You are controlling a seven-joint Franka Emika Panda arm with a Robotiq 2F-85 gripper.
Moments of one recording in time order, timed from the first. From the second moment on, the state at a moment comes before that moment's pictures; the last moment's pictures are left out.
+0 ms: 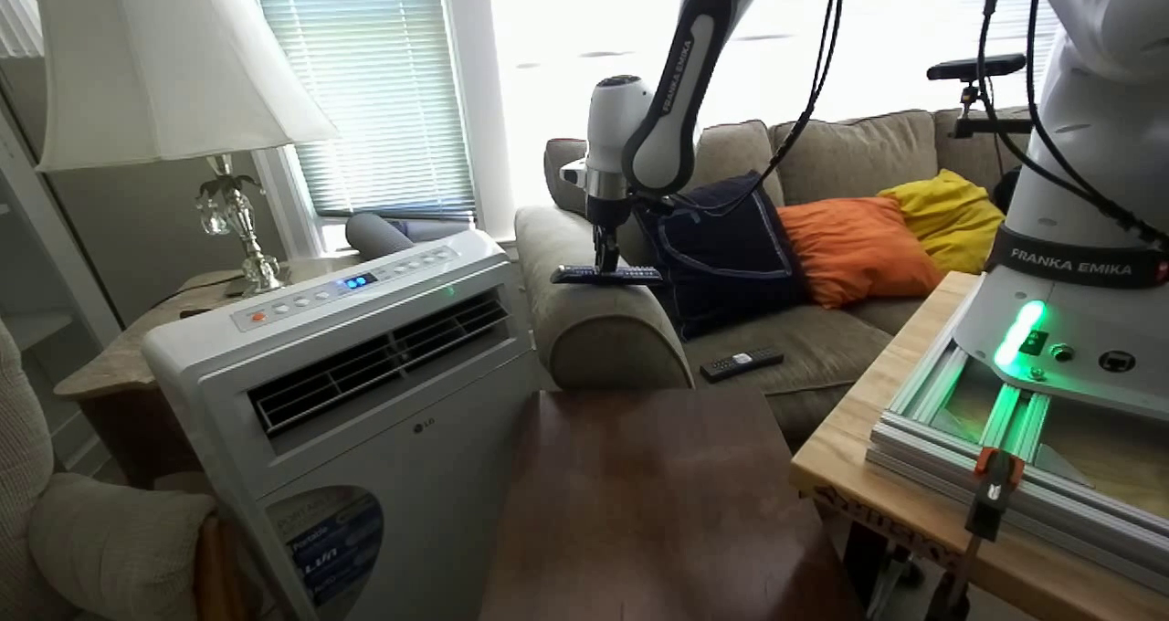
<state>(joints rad) 0.17 0.61 -0.06 -2.14 -0.40 2.97 -0.41</state>
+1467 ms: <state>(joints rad) 0.00 0.62 -0.11 -2.12 -0.35 2.71 -0.26</state>
